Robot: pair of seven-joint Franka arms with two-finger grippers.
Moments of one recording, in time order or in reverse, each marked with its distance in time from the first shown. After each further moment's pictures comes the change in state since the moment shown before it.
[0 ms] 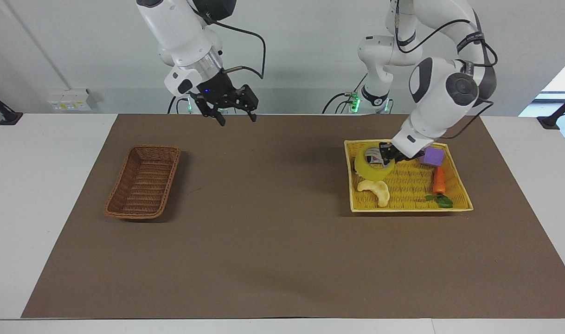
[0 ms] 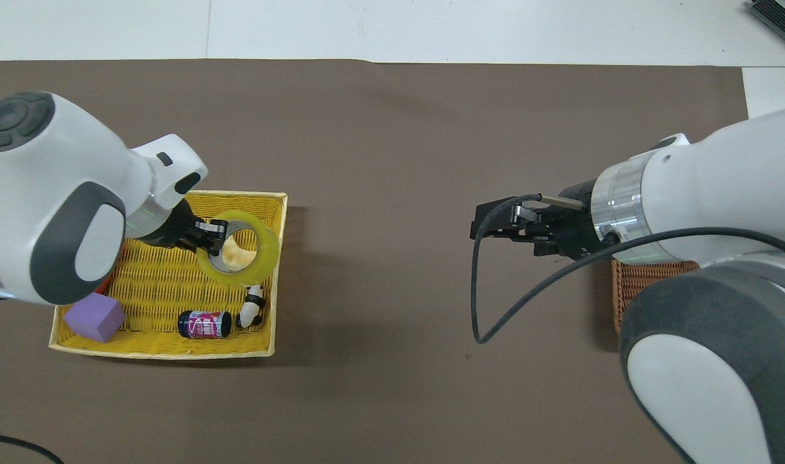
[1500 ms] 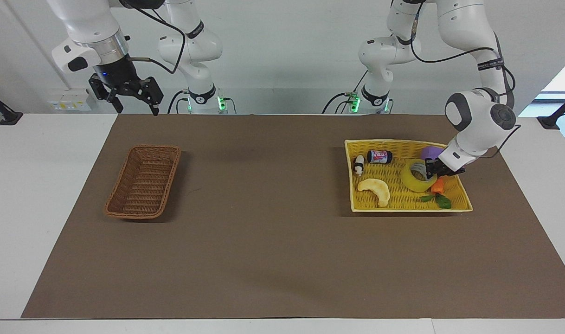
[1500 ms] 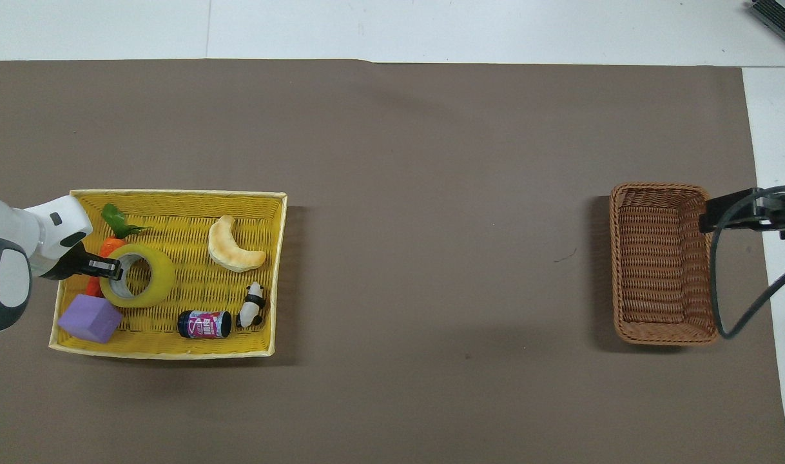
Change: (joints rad) left arm 0.364 0.007 0.045 -0.325 0.111 0.348 0.504; right arm -0.270 -0.012 -0.027 0.171 -0.436 -0.312 -0.336
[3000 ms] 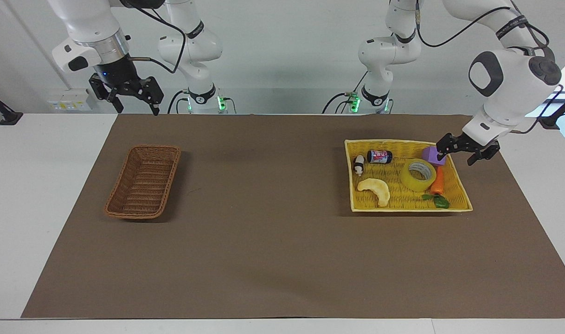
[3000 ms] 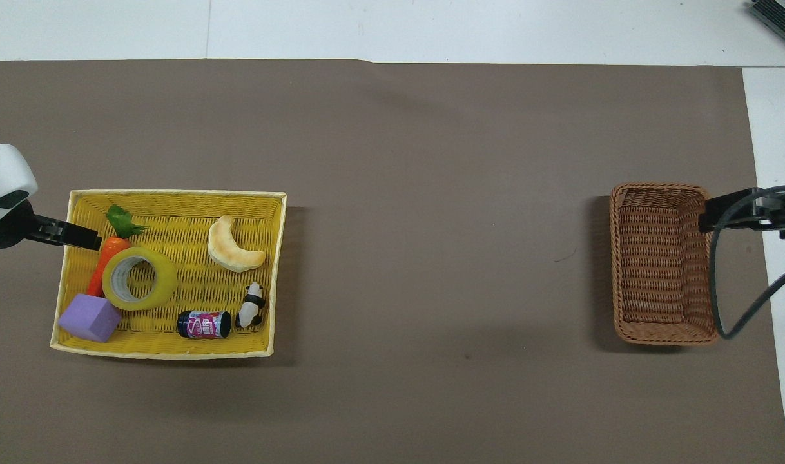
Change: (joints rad) left arm -0.037 -0.064 0.000 0.214 0.001 -0.206 -0.009; right arm 0.002 0.000 0.000 0.002 0.000 0.000 0.000
